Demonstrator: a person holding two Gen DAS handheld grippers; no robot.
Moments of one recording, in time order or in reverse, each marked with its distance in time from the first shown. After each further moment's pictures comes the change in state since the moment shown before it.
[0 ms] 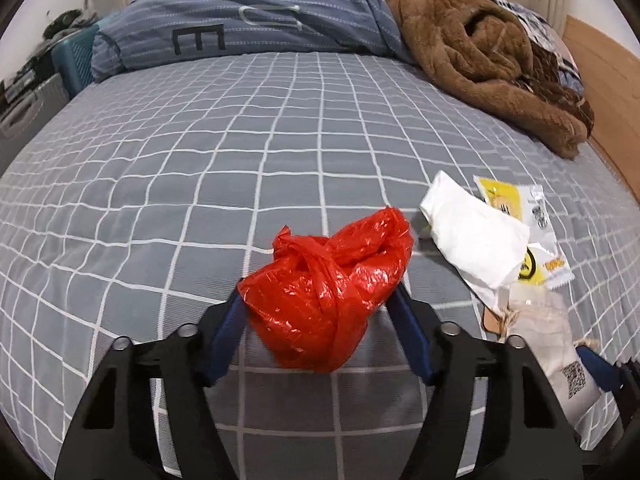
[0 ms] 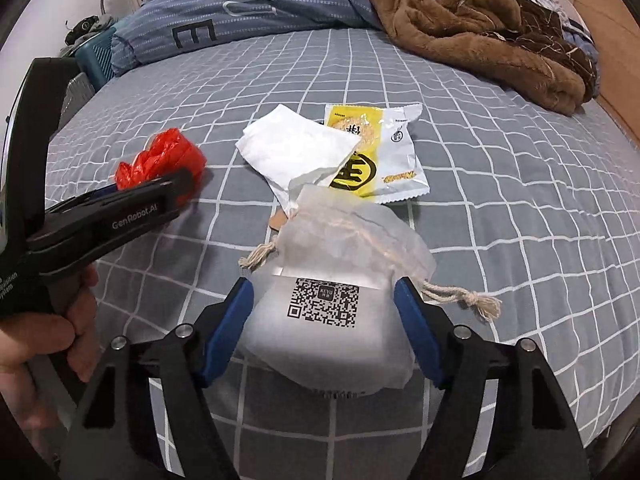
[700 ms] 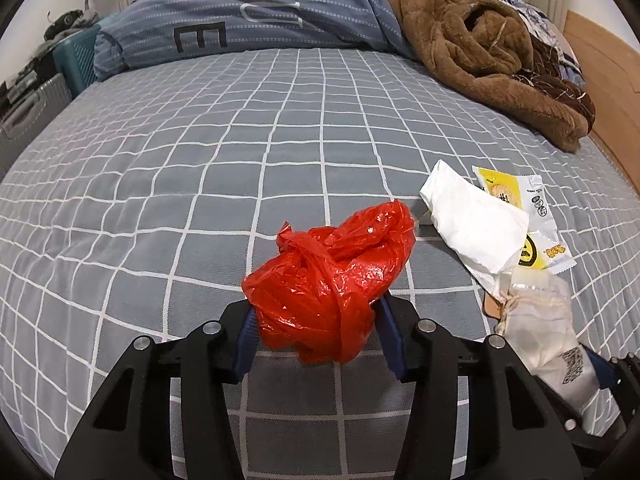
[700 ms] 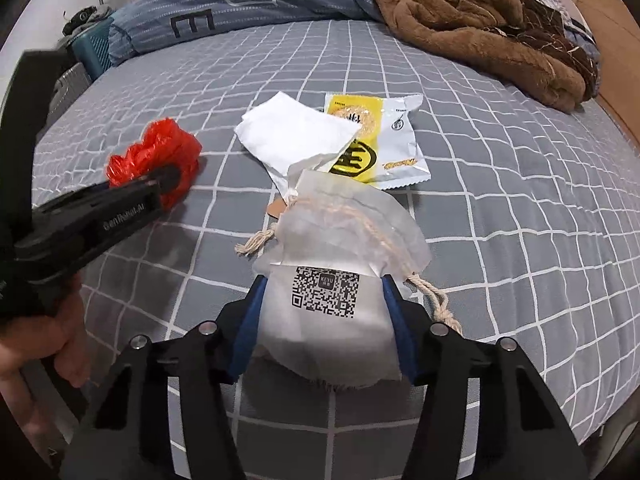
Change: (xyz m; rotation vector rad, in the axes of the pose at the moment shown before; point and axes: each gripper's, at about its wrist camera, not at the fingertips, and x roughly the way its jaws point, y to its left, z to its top) left arm -0.005 0.001 -0.006 -0.007 0.011 0.014; right arm 0.000 0.000 -0.002 -0.010 0.009 -0.004
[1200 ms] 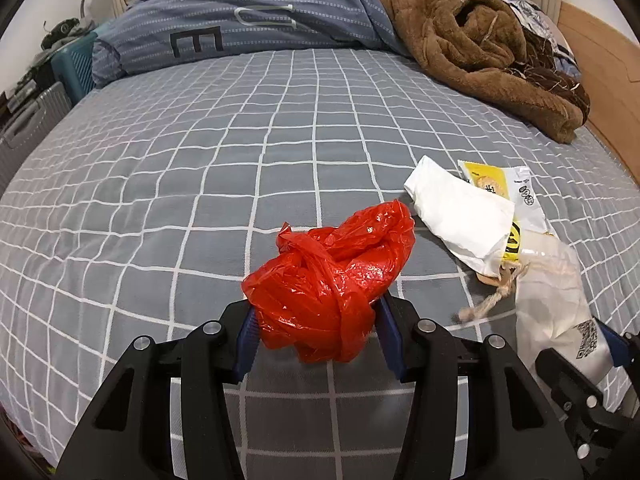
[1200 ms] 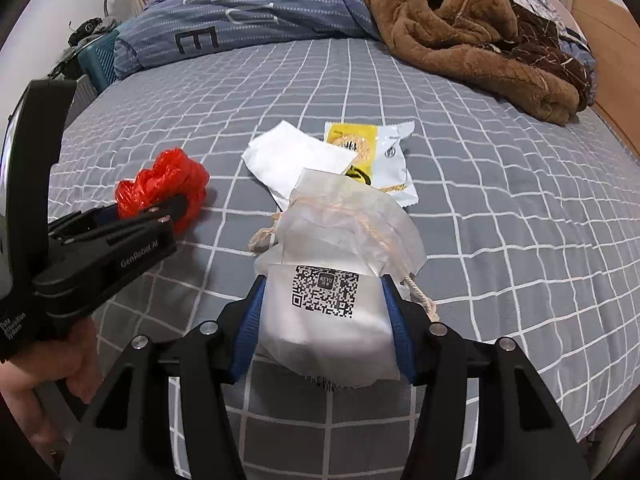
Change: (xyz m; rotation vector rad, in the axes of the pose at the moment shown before) left arm -0.016 -0.006 -0.004 0.033 0.004 0.010; right arm -0.023 0.000 0.005 -0.007 -0.045 0.002
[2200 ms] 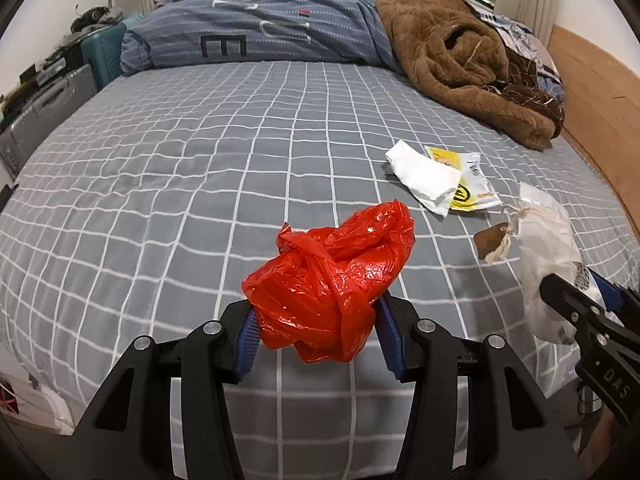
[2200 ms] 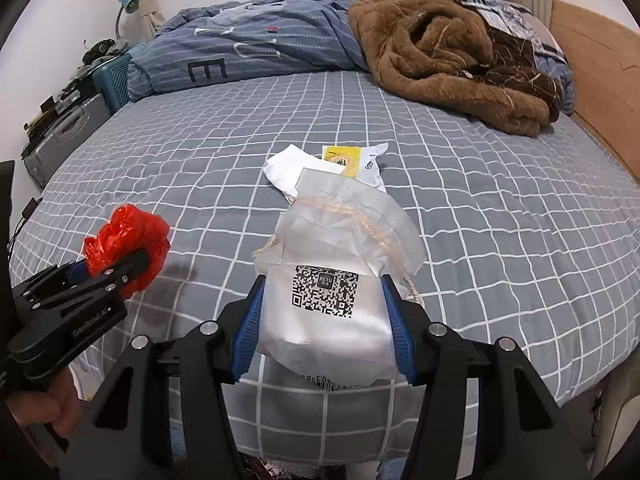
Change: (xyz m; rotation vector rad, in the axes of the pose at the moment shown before) left arm -0.104 0.021 -0.072 -0.064 -0.036 -0.037; right arm -0.080 0.005 -0.041 0.009 -0.112 -0.013
